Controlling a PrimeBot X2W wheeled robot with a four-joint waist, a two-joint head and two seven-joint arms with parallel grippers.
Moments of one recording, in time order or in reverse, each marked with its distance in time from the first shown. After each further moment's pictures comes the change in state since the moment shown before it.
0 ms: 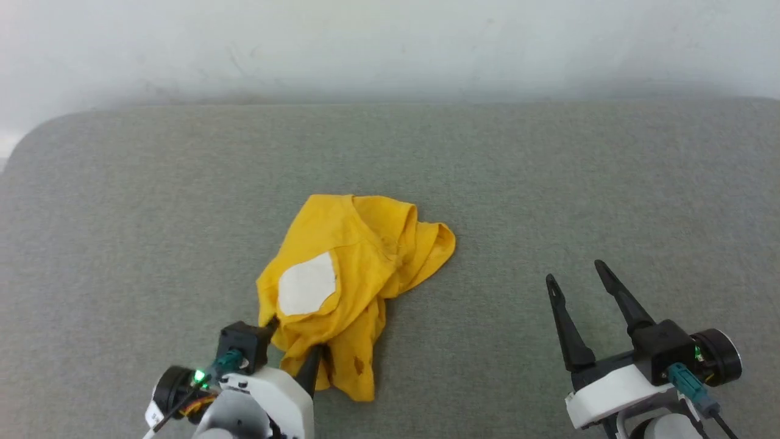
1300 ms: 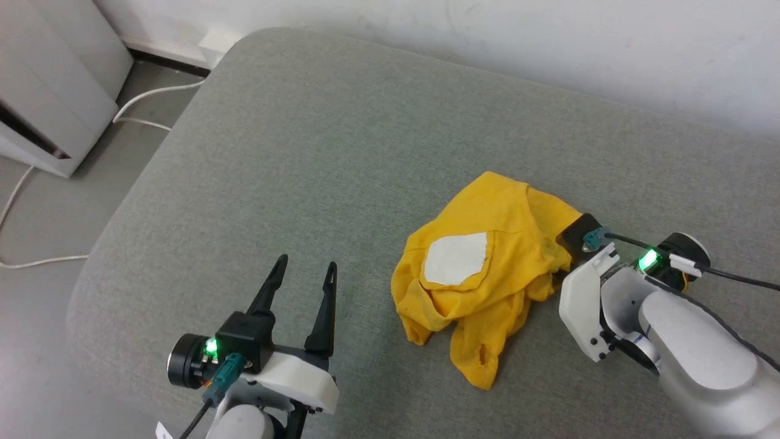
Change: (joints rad) left arm -0.065 -0.116 0.033 0.031 0.072 0.035 -0.369; right arm -0.572 -0.326 0.611 0.499 0.390 0.000 0.588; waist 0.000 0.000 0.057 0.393
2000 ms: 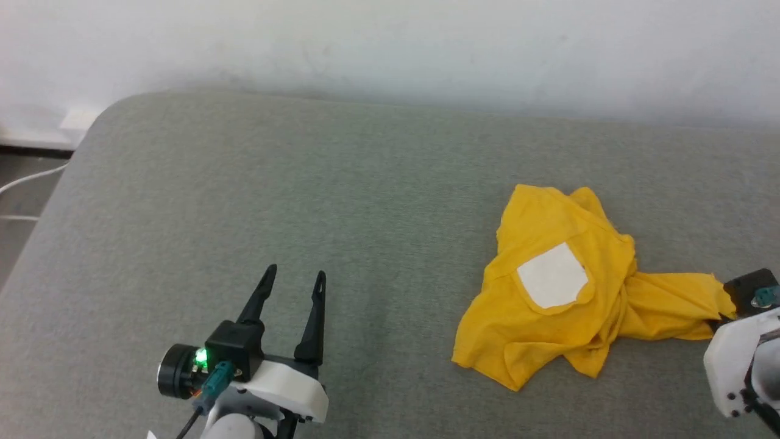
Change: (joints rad) left arm 0.029 0.013 0.027 -0.001 0.000 -0.010 0.000; right arm 0.388 -0.169 -0.498 -0.207 -0.129 0.000 0.011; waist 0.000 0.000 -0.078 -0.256
